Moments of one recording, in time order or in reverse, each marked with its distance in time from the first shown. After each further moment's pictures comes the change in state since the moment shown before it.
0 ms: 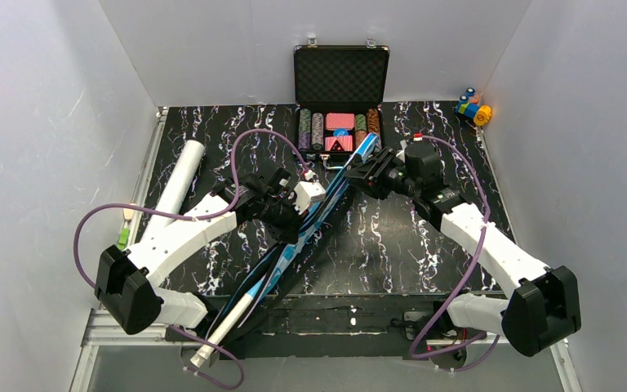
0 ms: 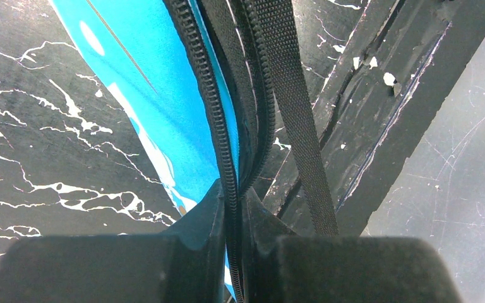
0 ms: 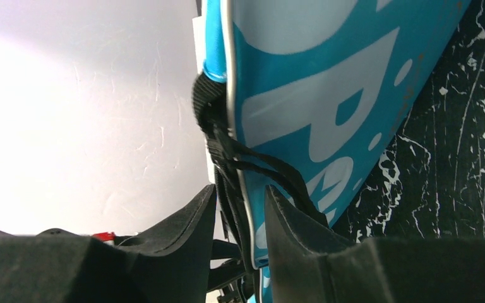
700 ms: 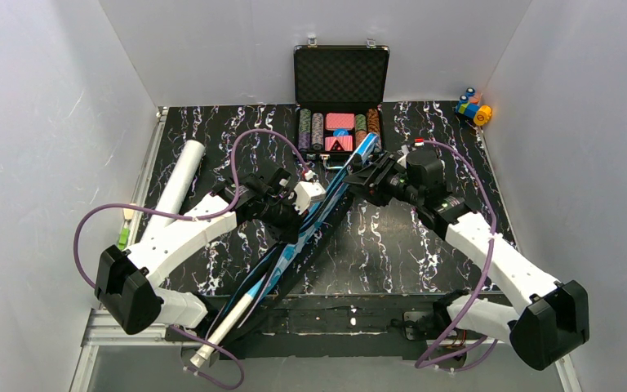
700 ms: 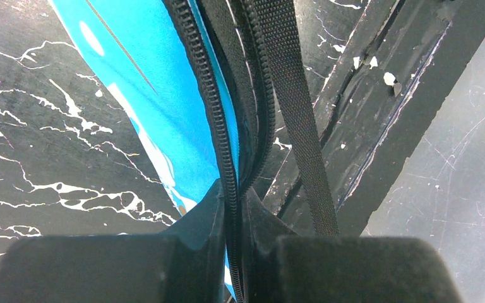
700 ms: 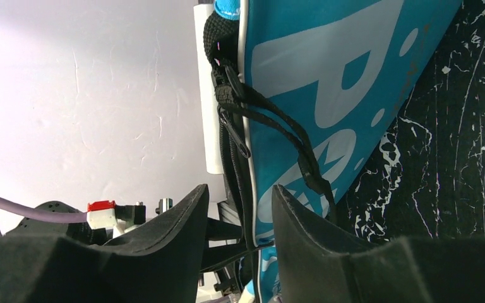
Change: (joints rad) left arm 0.000 0.000 0.000 0.000 0.000 0.000; right arm 0.048 -0.085 -0.019 -0.047 0.036 -0.001
